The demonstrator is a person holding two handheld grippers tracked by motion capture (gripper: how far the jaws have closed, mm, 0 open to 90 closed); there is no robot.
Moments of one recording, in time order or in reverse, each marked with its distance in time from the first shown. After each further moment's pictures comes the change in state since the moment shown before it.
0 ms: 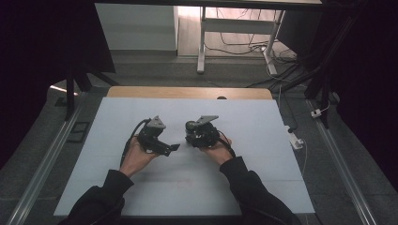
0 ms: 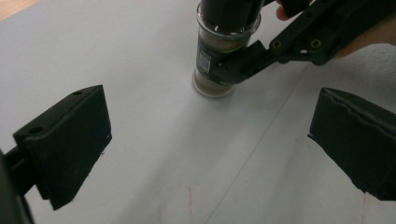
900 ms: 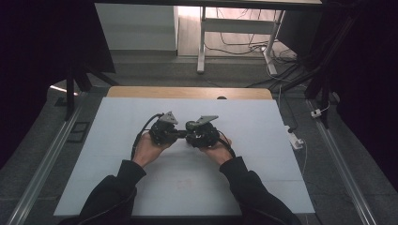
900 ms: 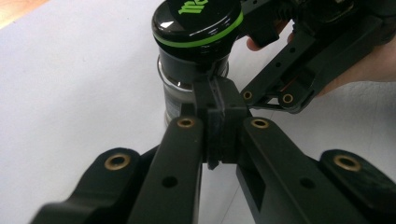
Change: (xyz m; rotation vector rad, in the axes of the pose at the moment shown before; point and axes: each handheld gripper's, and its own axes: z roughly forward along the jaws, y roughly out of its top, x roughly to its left) left arm -0.005 0.029 0.021 0.001 -0.095 0.064; right arm 0.001 0.000 0.000 0.003 -0.004 0.002
